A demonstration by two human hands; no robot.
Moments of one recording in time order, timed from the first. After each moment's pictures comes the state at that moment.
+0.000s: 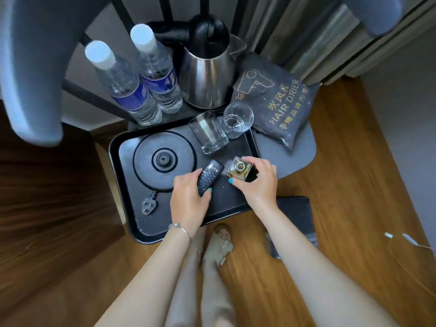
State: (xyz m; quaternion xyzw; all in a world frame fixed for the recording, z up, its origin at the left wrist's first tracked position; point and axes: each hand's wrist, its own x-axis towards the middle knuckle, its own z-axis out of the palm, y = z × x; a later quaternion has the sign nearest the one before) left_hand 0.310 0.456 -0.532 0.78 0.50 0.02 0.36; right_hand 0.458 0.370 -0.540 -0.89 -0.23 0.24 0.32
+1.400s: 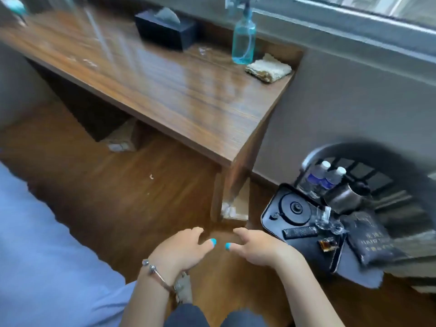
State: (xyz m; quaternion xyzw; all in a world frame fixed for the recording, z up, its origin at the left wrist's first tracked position) left_hand -0.030 0.244 -0.154 0.55 0.71 -0.08 0.43; right_hand 0.157 0.293 -0.158 -0.53 -0.69 0.45 -0.19
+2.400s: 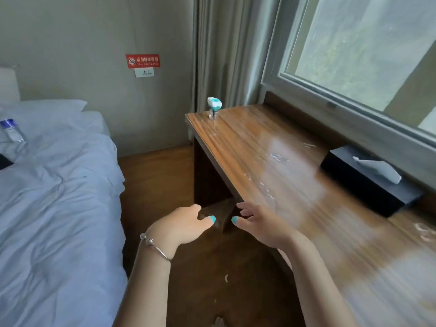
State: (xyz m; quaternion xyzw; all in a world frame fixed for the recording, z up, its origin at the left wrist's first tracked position) left_hand -0.577 0.440 -0.066 0.37 0.86 0.14 0.32; right_hand -0.427 0.592 -0.074 -0.31 -0.88 0.34 -0.03
